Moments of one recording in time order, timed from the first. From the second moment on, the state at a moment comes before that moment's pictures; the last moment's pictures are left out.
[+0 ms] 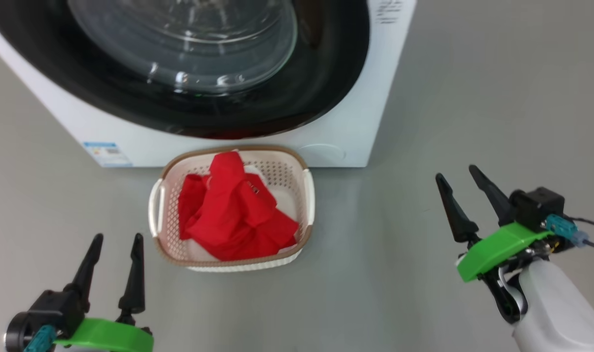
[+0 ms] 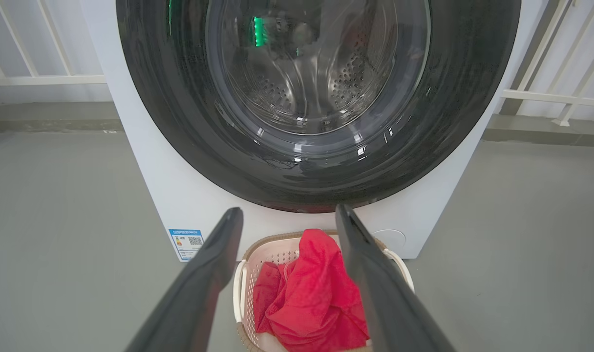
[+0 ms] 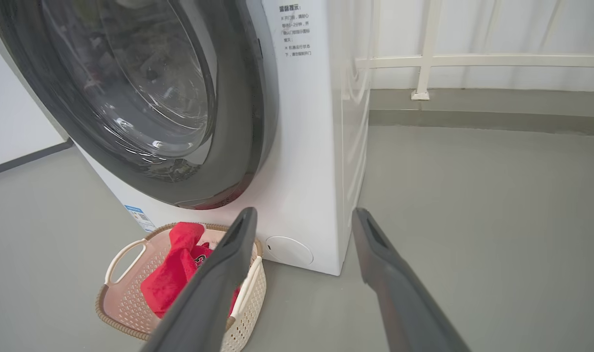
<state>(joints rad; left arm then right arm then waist) -0.12 0.12 -0.05 0.21 -0.23 -0.13 -0.25 -0.44 -0.24 0.18 0.50 0.37 0.13 -0.26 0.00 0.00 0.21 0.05</state>
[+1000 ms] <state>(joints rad) 0.02 0.13 0.03 0.21 -0.24 -0.13 -0.25 -0.19 -0.25 0.09 0.42 0.37 0.13 -0.26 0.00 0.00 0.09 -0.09</state>
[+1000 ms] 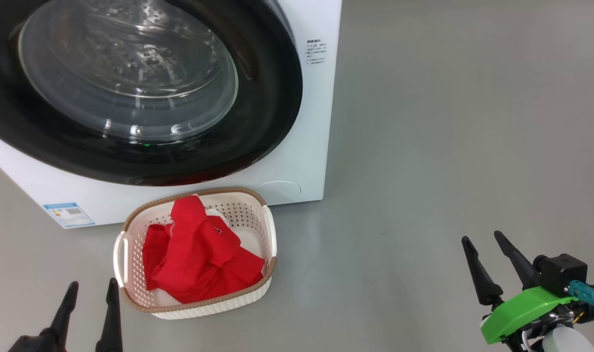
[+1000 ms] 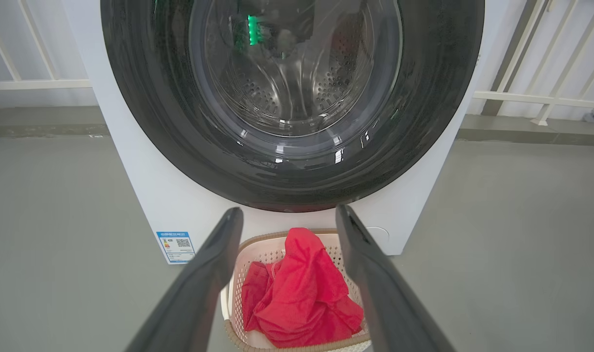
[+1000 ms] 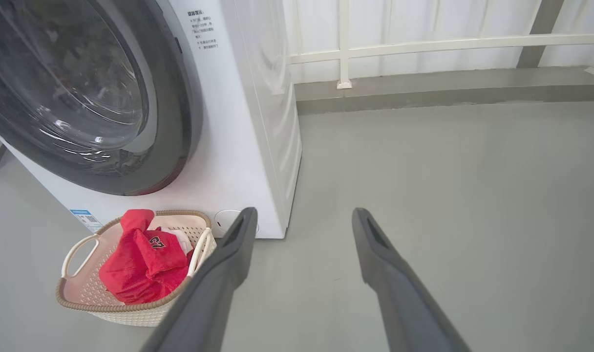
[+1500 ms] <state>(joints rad) 0.04 0.13 0.05 0.20 -0.24 -0.13 -0.25 -0.17 -0.25 0.08 0.41 0.37 0.13 -0.26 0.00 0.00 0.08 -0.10</state>
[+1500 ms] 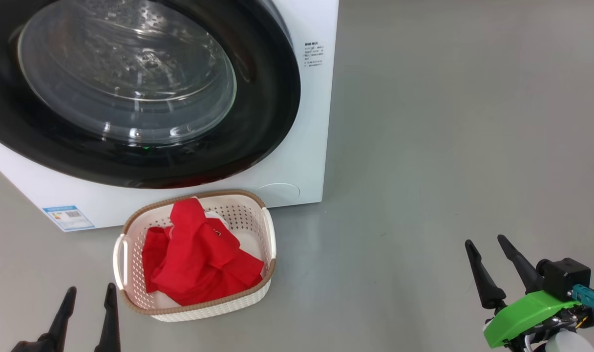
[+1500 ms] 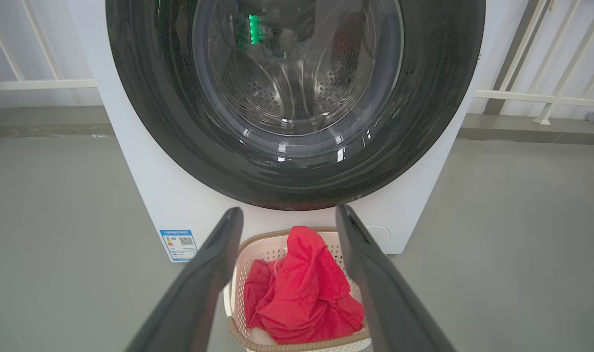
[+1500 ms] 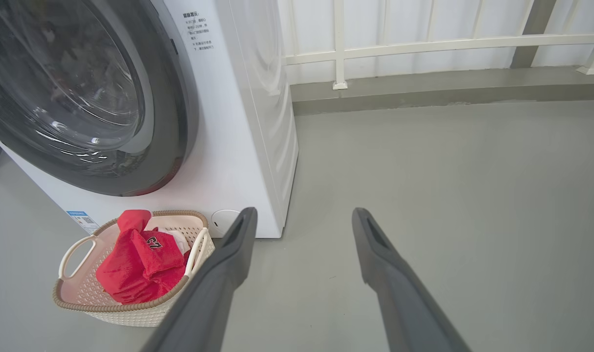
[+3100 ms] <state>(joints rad) 0.05 0.07 0.03 0.27 -0.44 -0.13 -0.19 -0.12 -0.18 0.06 0.46 0.55 0.13 -0.20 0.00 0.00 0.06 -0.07</state>
